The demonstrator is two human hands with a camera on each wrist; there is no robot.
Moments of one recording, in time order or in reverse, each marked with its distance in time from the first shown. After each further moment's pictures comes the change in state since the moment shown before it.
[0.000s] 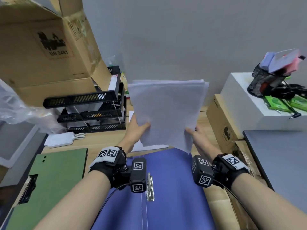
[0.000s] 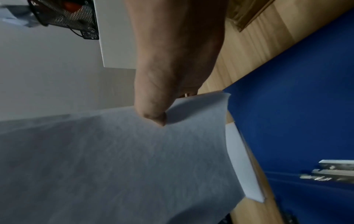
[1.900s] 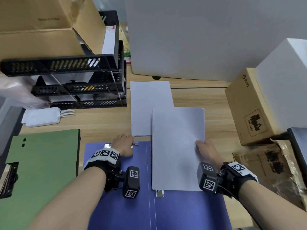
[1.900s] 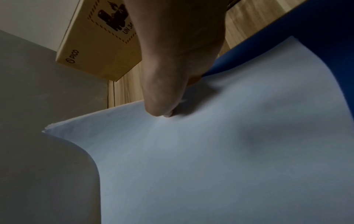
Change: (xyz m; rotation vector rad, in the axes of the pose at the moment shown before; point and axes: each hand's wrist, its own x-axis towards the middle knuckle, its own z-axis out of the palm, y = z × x) left_hand 0.042 -0.202 -0.081 1.341 -0.597 -0.314; right_hand 0.040 0.117 0.022 -0.421 0.141 0.456
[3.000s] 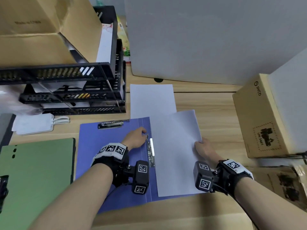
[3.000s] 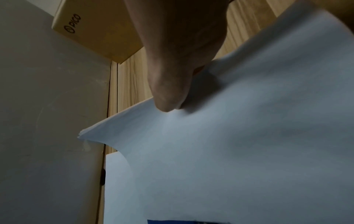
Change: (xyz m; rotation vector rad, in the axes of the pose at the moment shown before) left_hand 0.061 0.031 -0.047 -0.622 -0.065 -0.052; right_hand 0.073 -0.016 0.014 -0.178 -0.053 0.074
